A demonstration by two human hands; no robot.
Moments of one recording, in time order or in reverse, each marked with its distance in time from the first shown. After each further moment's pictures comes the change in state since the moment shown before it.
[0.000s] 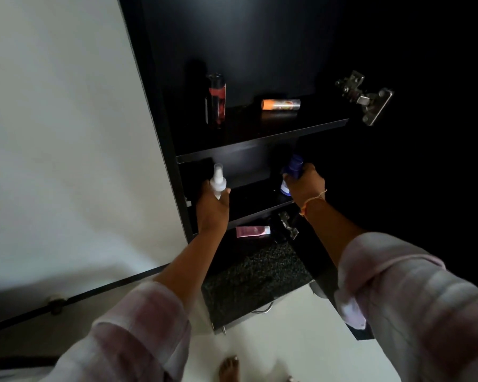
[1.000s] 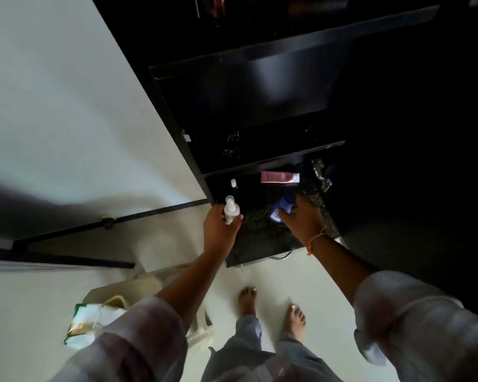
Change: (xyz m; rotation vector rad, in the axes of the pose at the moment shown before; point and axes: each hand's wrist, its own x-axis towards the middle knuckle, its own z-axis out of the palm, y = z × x) left_hand -0.126 -0.125 0.007 0.202 -0.146 -0.268; right_hand -0.103 0.151 0.090 -0.038 -0.447 -0.177
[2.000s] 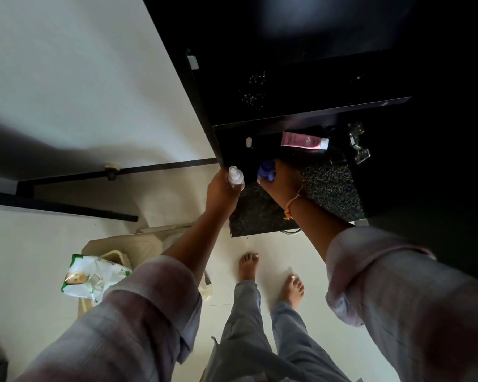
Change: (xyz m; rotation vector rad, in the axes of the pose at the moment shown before) left_hand 0.034 -0.056 0.029 0.033 -0.043 -0.081; right_hand 0.045 0.004 0.104 -0.045 -0.176 -0.140
